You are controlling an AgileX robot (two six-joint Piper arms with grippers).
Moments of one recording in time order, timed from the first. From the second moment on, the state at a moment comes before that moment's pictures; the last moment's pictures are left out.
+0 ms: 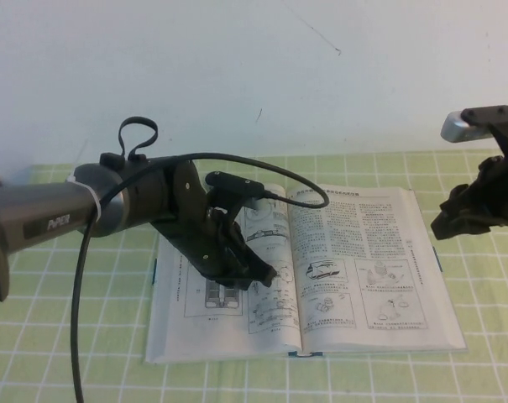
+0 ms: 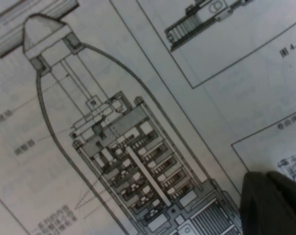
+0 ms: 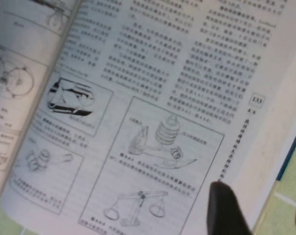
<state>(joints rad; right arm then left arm) 0.08 1.80 -1.25 0.53 0.84 -0.61 -0.53 2.02 -1.36 -0.36 0.66 0.31</state>
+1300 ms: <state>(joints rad) 0.08 1.95 -1.27 0.70 0.75 -0.72 -0.52 2.11 -1.44 -0.59 0.60 0.38</state>
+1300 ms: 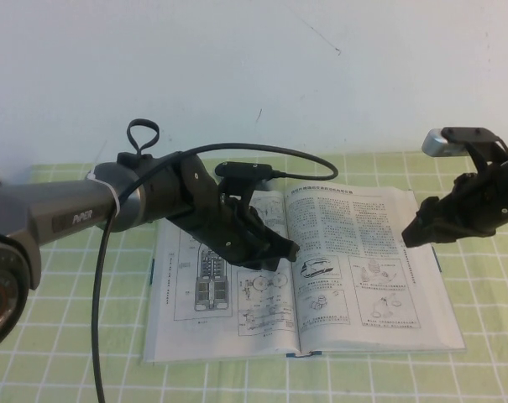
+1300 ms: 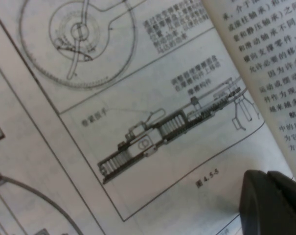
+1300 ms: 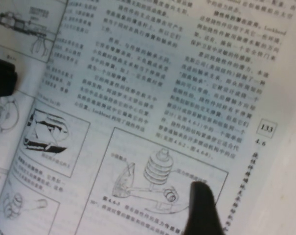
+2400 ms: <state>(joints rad) 0.08 2.03 -1.27 0.83 0.77 -0.80 -0.52 2.11 -1.44 -0.59 0.59 0.38</state>
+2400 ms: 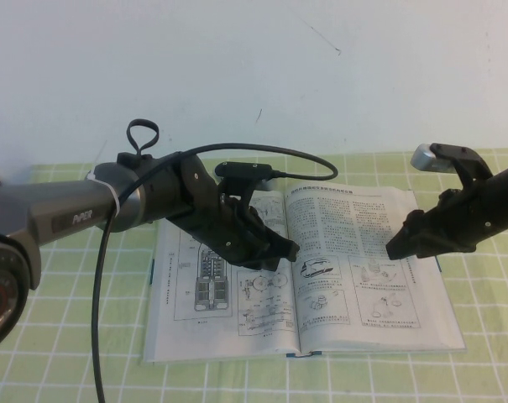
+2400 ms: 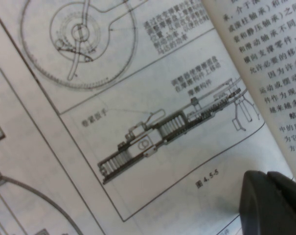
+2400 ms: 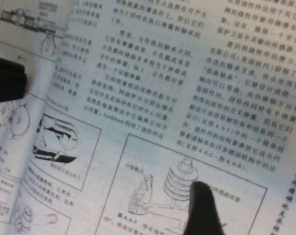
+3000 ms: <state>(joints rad) 0.08 2.06 -1.27 0.86 0.77 -0.74 -0.52 2.11 -1.44 -0.59 0.59 0.38</state>
